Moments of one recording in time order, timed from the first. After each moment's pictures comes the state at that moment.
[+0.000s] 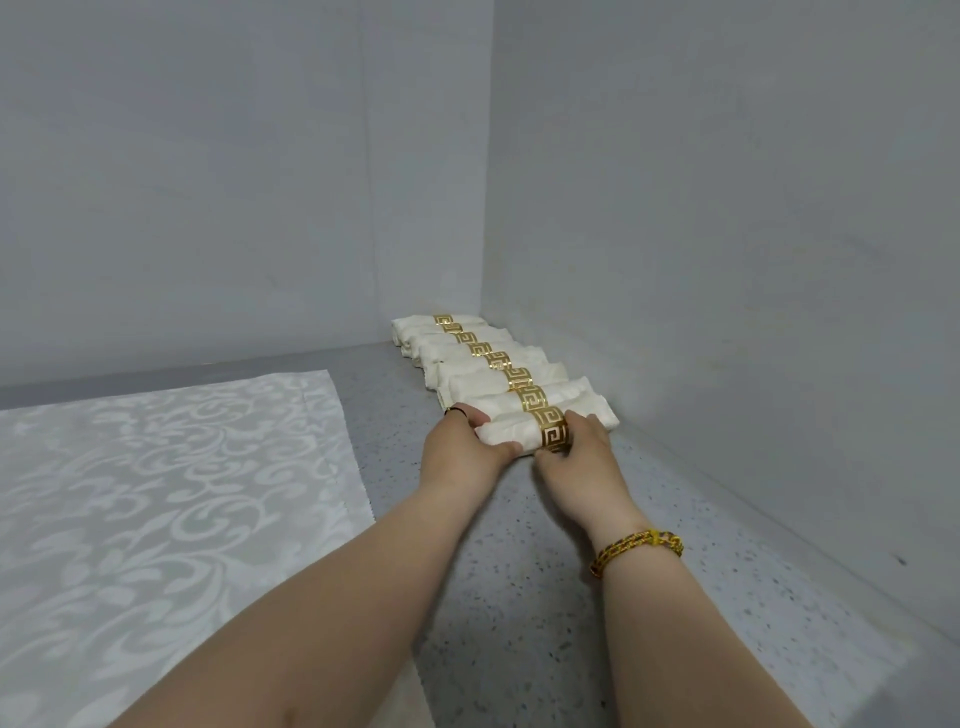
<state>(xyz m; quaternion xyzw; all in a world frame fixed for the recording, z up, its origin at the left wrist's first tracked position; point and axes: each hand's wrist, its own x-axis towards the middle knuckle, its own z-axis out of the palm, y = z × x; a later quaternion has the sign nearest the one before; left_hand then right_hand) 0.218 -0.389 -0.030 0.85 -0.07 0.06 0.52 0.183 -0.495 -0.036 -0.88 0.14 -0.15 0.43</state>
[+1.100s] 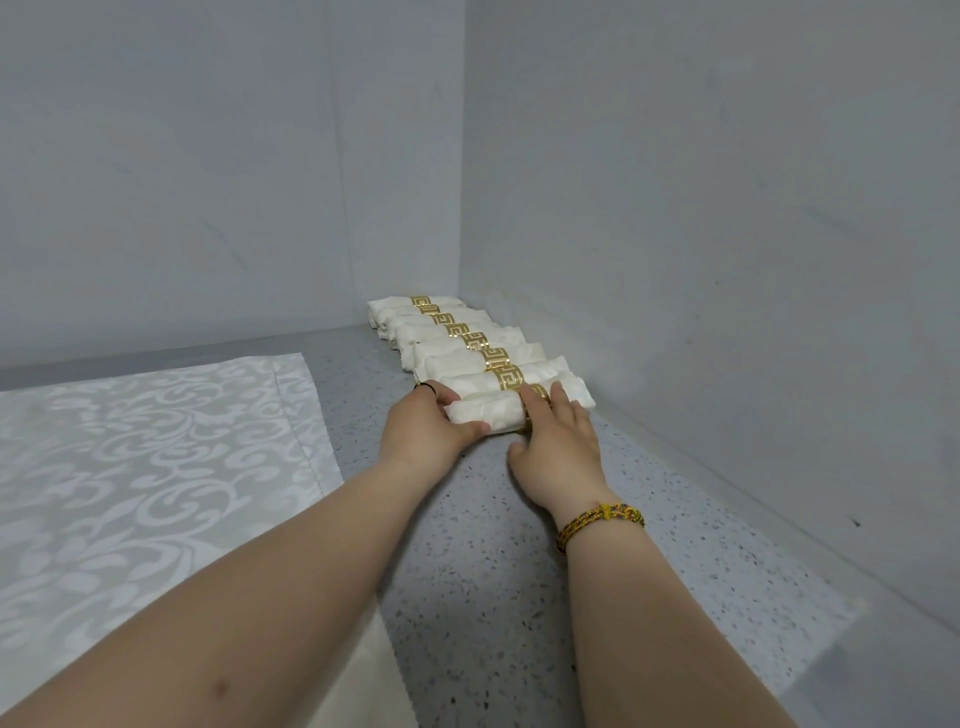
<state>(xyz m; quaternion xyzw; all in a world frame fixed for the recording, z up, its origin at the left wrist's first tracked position) 0.224 -0.380 -0.029 0.88 -0.12 0.09 0.46 0.167 -0.491 -0.027 -0.96 0.11 -0.10 0.25</state>
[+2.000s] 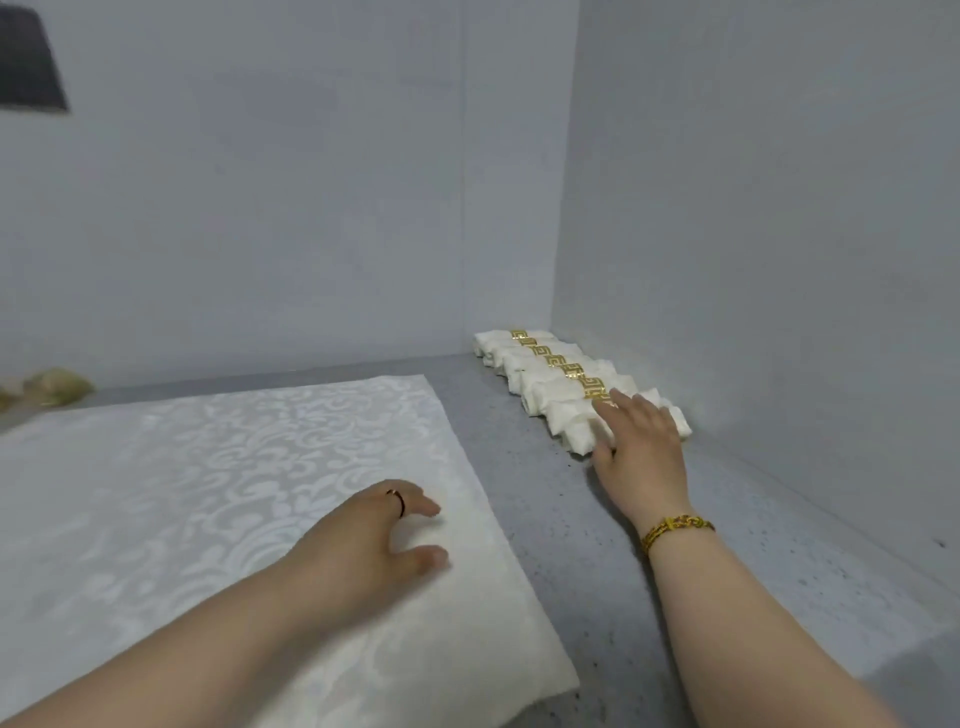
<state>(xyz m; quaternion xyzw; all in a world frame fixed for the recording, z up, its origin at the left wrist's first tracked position) 0.109 -0.206 -0.014 0.93 -0.22 0.03 0.27 0.151 -0.464 -0.017 -0.94 0.02 -0.29 0.17</state>
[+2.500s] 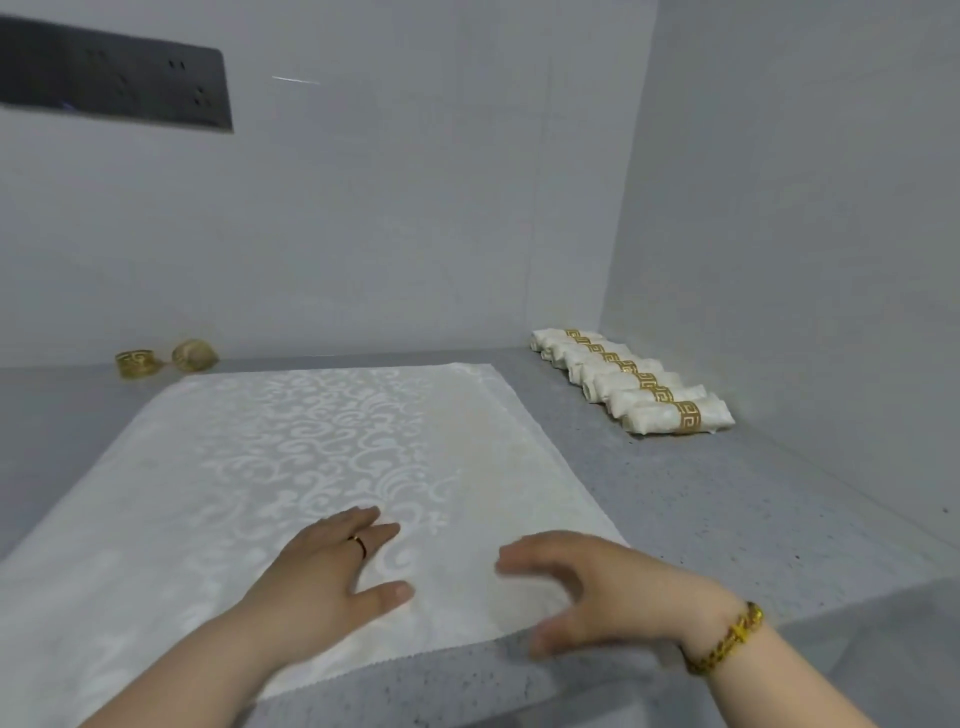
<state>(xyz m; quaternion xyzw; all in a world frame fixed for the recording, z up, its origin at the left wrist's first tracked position) 0.022 -0.078 -0.030 0.98 -0.15 -0.03 0.15 0.014 -0.336 -0.006 -0.92 -0.29 0.12 0.23</state>
